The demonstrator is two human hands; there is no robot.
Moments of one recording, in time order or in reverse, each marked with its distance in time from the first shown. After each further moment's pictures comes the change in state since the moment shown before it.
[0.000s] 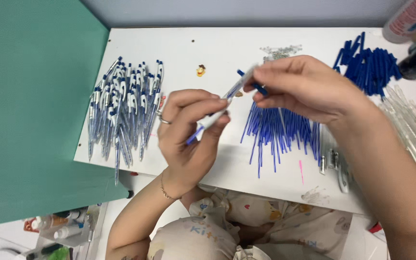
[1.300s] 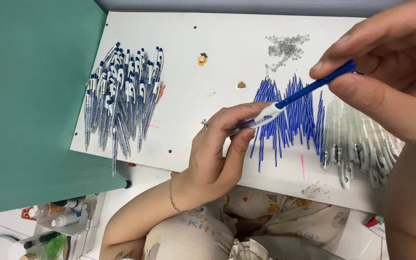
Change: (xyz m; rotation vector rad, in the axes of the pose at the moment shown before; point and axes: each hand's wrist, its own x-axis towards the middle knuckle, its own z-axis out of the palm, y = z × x) left_hand -0.022 0.026 0.012 -0.257 -0.233 -0.233; right_hand -0.085 -0.015 -0.025 -0.655 0.022 -0.773
